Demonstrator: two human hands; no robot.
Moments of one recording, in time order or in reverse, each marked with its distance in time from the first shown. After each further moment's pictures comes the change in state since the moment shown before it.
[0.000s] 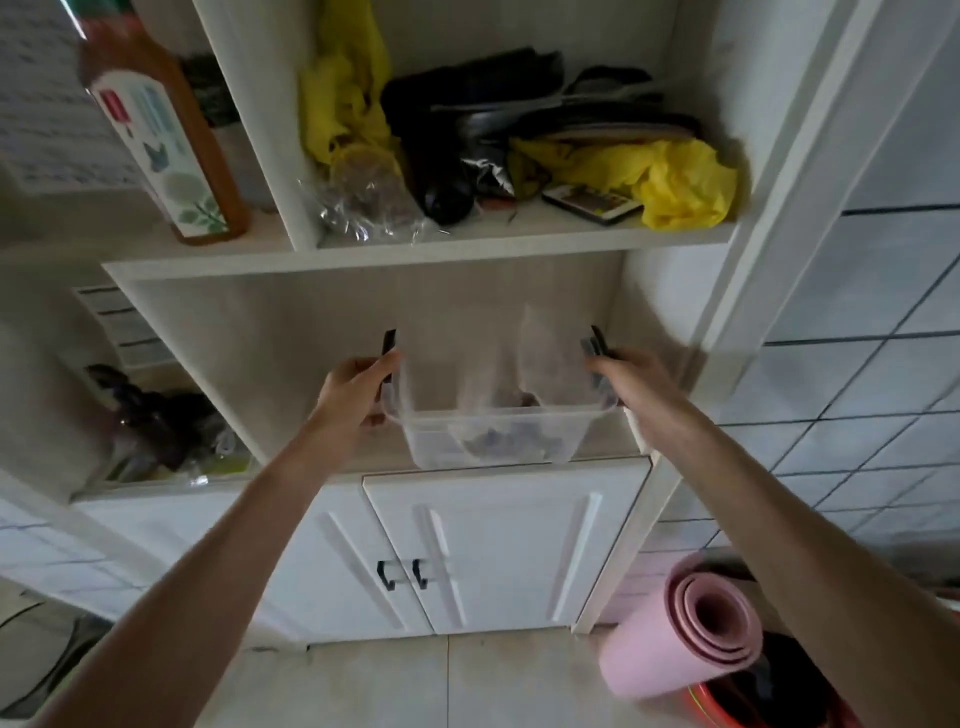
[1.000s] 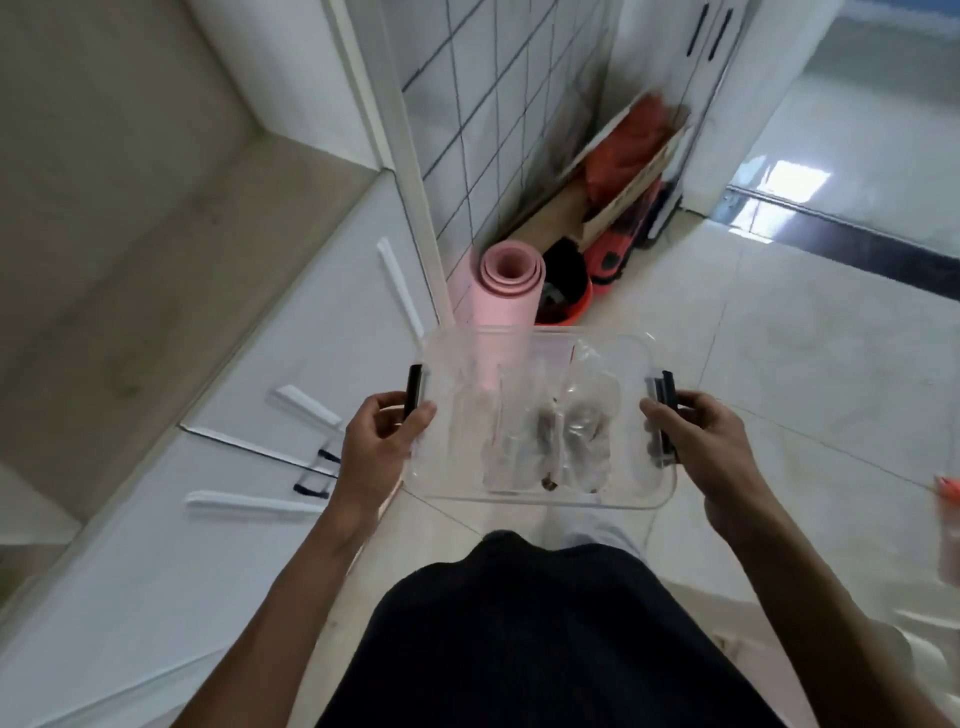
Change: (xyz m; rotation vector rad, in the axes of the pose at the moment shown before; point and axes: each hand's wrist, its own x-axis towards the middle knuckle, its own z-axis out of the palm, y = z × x) left_hand -0.130 -0.197 -0.006 0.355 -0.951 -0.033; right_hand -0.466 0.228 0.102 0.395 0.987 0.421
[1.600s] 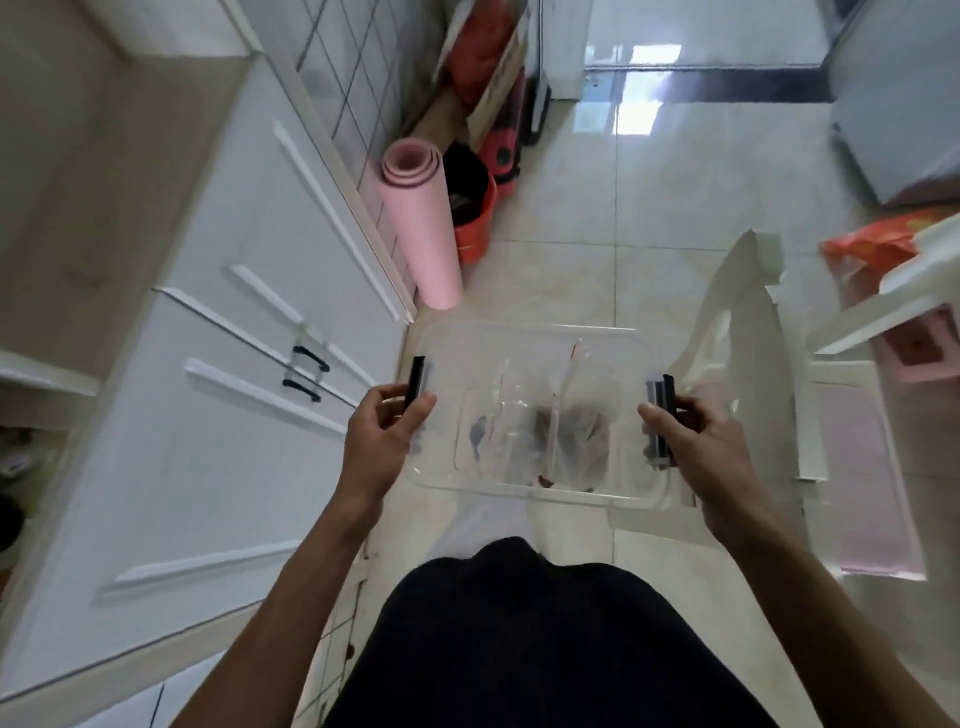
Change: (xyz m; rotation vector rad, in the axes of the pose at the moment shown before) left_hand -0.202 -0.129 -0.083 0.186 -0.310 0.047; right_hand -0.338 0.188 -0.021 0.148 0.298 0.105
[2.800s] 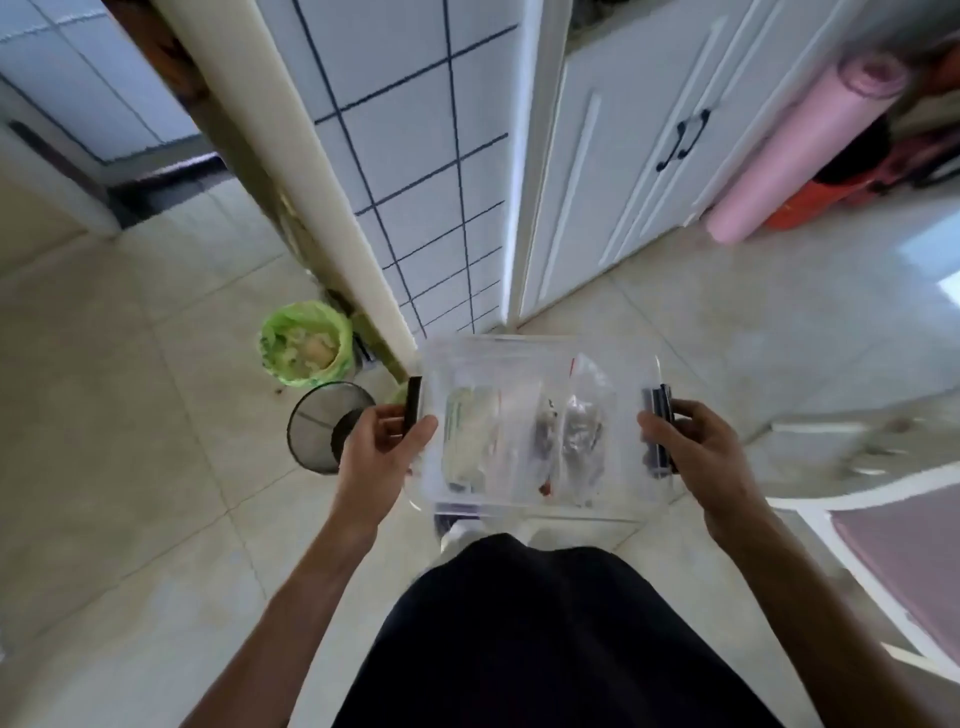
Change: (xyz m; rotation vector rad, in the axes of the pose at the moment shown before) left_hand -0.624 -0.344 -0.160 -0.404 0.758 -0.240; right_hand -0.438 0.194 0.051 -0.457 -0.742 -0.131
